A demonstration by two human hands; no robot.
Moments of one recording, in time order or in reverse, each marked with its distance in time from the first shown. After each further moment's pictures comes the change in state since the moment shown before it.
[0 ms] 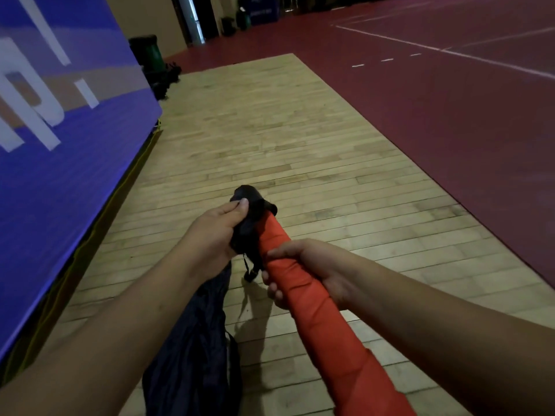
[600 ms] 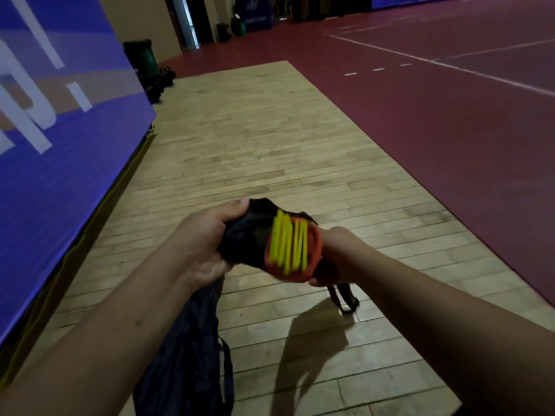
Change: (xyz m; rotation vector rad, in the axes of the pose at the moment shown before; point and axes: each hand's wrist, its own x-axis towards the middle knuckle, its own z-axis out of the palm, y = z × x) left_hand -0.034 0.032 0.014 -0.243 -0.132 -0.144; right_hand -0.006 -0.030 -0.030 -0.485 0.733 -0.286
